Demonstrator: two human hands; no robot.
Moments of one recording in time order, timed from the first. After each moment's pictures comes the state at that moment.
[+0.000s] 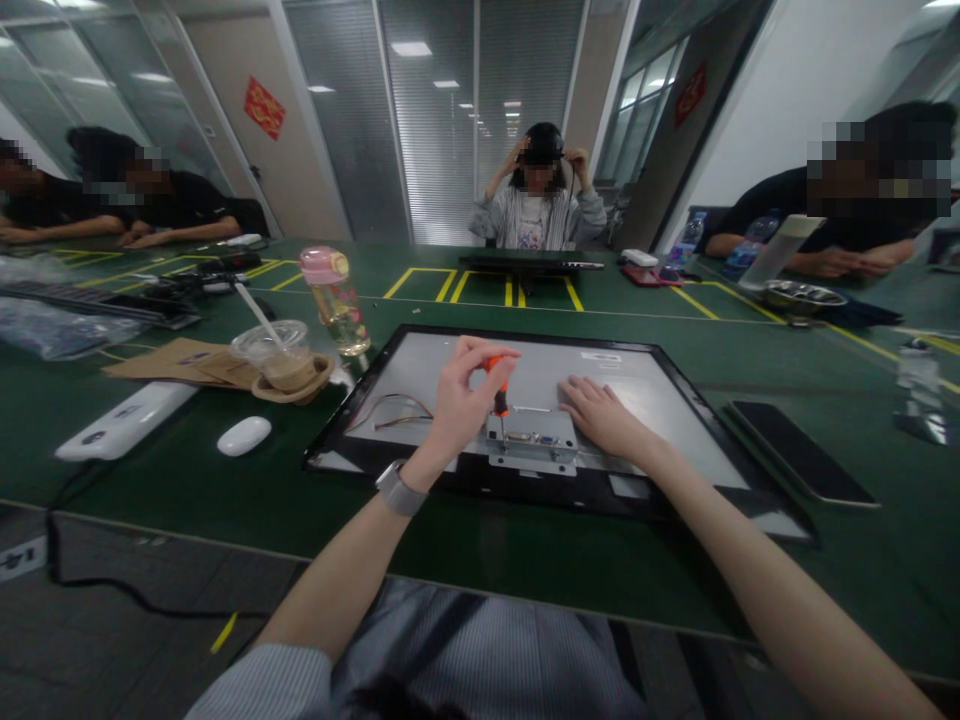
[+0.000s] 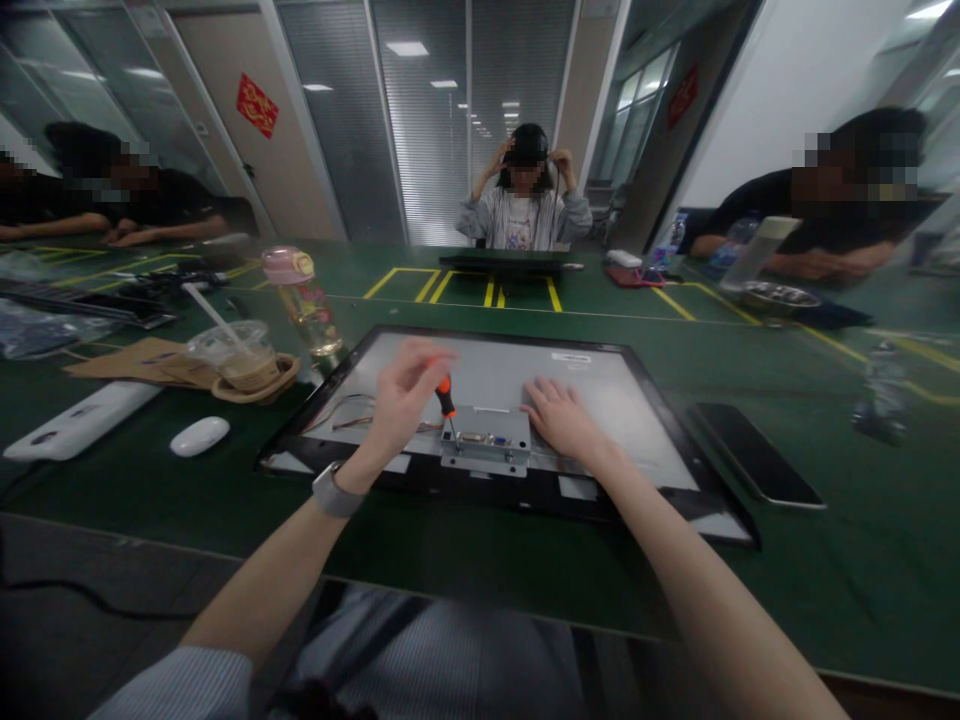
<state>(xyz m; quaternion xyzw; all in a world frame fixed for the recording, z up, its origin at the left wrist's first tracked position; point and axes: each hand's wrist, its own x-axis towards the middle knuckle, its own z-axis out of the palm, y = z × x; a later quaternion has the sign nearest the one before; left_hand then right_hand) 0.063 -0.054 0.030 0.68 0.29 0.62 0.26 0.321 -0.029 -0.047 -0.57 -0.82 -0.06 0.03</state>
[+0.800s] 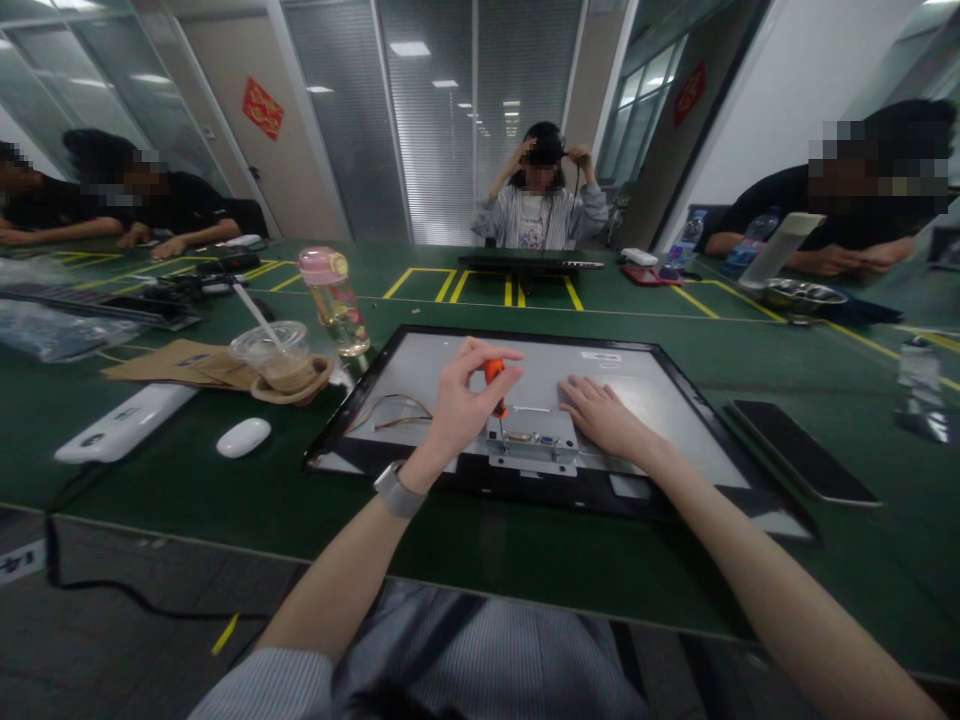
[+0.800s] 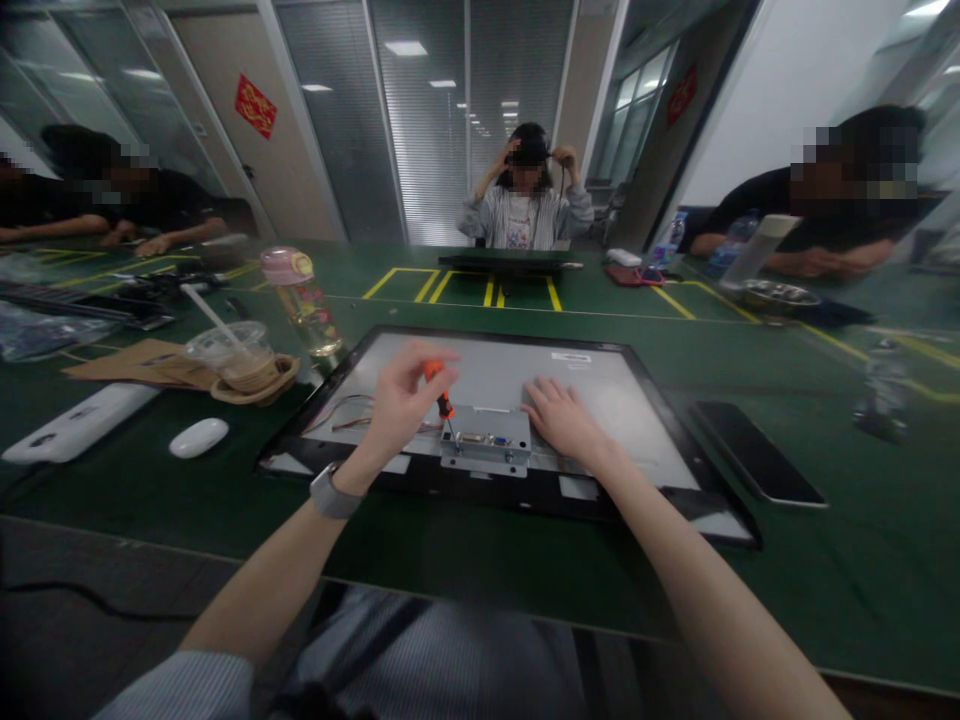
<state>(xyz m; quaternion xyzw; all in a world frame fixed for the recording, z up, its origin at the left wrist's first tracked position) 0.062 -0.053 0.030 0.70 0.27 0.61 0.25 0.322 -0.028 -0.050 -0.57 -0.82 -0.06 0.03</state>
